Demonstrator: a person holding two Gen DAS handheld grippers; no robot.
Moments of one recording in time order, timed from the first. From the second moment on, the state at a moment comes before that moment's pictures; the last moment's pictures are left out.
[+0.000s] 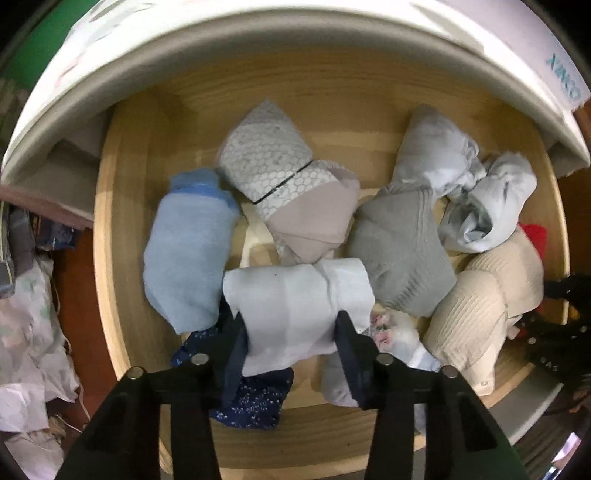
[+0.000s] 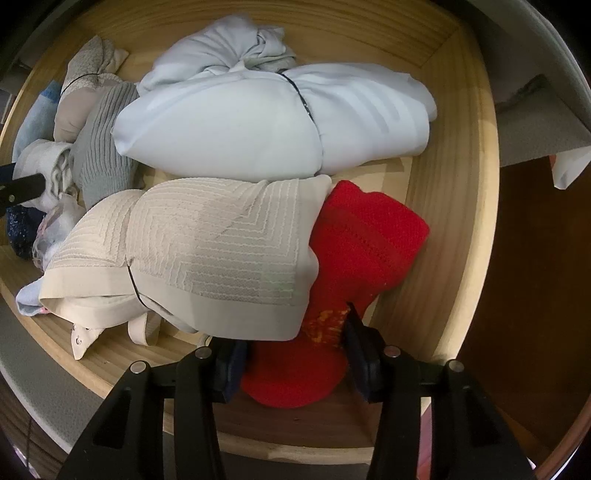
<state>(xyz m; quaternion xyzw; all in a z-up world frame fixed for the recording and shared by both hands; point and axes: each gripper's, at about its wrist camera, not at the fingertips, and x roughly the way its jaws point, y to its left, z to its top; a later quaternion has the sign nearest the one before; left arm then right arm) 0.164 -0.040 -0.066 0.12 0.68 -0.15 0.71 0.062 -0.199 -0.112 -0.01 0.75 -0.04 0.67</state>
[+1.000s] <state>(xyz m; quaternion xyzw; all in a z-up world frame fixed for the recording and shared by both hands) 0.165 -0.024 -0.045 0.09 0.68 -0.15 0.72 0.058 -0.225 -0.104 0.04 0.73 -0.04 0.68</state>
